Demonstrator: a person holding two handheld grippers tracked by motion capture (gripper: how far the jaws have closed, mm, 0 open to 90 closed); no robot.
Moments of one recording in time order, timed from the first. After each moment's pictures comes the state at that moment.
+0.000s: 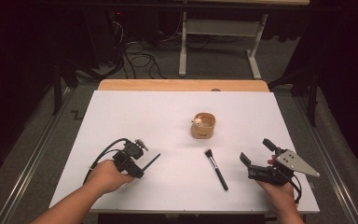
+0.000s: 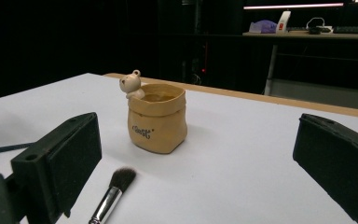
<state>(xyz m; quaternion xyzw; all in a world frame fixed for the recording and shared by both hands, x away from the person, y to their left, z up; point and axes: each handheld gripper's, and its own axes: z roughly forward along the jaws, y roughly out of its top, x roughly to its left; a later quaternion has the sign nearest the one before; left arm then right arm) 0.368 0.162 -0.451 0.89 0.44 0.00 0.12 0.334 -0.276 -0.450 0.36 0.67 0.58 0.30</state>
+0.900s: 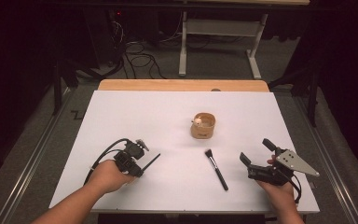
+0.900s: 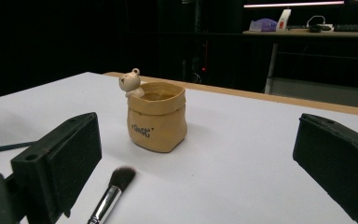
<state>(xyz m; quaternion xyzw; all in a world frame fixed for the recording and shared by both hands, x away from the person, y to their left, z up) 0.369 0.159 -0.455 0.89 0.44 0.00 0.12 0.335 -0.276 -0.451 0.36 0.67 0.57 0.30</state>
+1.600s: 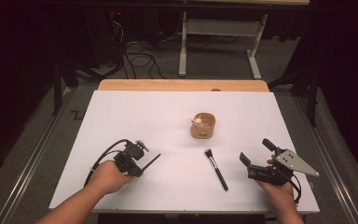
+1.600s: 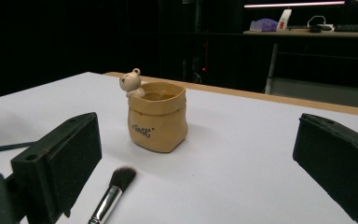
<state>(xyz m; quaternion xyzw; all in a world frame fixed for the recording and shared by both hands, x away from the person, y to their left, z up) 0.368 0.161 -0.458 0.89 0.44 0.00 0.13 0.335 -0.275 -0.451 0.36 0.67 0.57 0.30</state>
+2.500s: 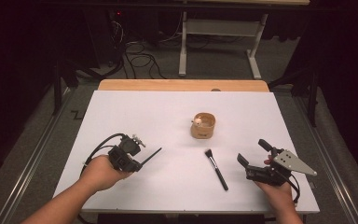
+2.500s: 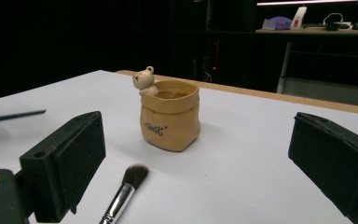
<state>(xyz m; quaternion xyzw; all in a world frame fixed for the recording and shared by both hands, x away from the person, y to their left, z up) 0.360 0.169 -0.415 0.91 0.39 0.03 0.17 0.335 -0.271 -0.452 0.35 0.68 0.58 0.29</state>
